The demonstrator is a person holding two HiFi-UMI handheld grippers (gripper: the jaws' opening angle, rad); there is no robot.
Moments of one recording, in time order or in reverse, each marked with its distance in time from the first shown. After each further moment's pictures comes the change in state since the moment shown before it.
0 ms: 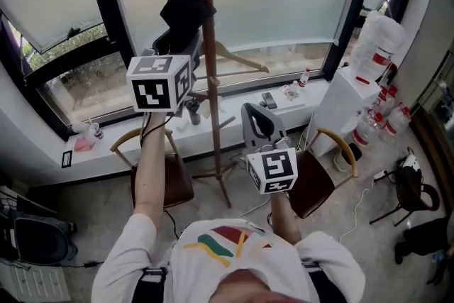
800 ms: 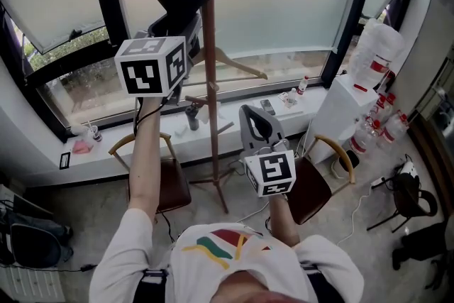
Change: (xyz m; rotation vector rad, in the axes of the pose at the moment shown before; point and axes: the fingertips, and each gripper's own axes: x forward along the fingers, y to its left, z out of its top) left arm -0.001 0.009 0.055 -0.007 -0.071 -0.001; right arm 0.002 0.002 0.016 -0.033 -0.024 0.016
